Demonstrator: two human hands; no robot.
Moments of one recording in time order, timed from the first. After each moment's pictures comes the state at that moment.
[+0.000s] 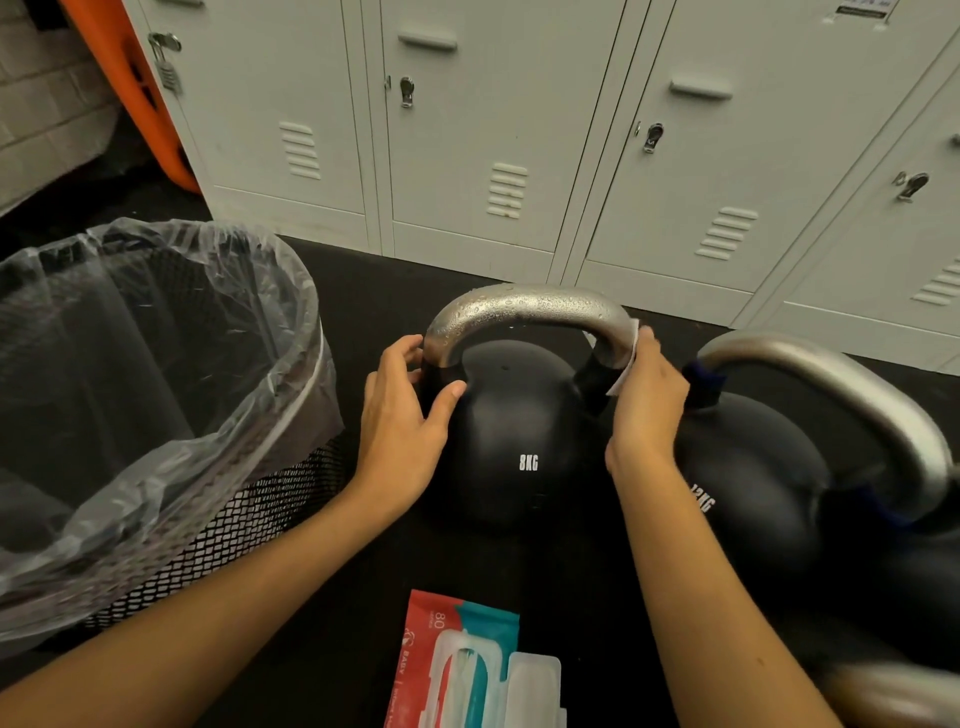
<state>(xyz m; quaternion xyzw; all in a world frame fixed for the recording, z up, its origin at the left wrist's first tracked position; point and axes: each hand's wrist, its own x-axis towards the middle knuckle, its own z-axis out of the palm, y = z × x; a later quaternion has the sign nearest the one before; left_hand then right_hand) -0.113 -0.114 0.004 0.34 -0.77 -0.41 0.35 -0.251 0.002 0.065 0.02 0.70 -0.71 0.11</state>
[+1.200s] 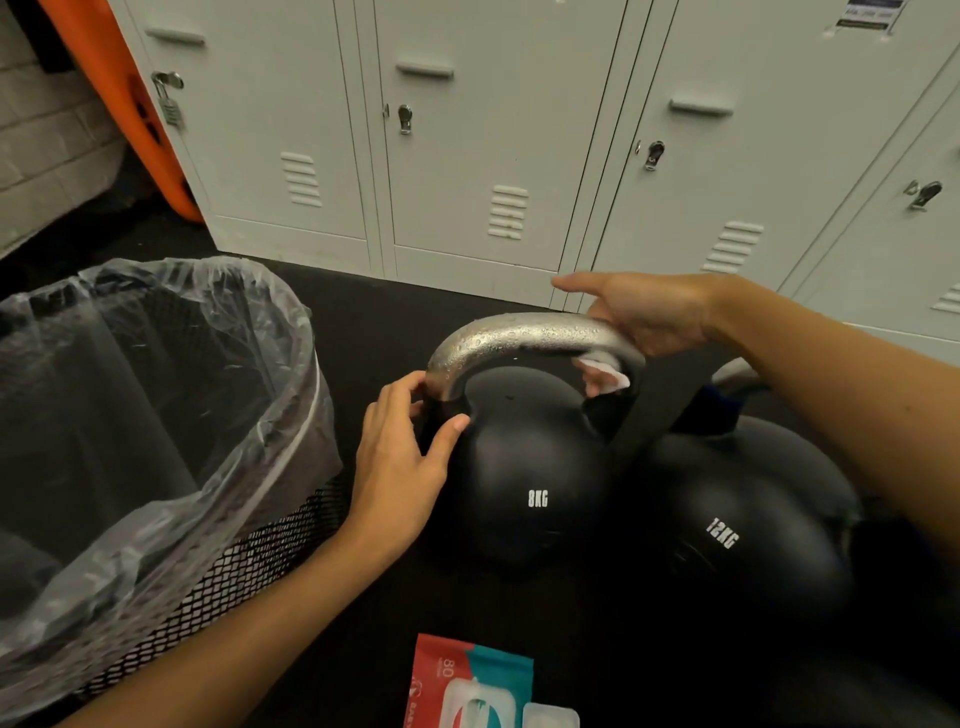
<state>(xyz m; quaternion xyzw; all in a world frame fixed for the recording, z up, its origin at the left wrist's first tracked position) -0.110 -0.118 0.004 0.31 -0.79 -0.38 0.36 -0.347 -0.047 0.137 -0.37 0.73 -0.17 0.56</state>
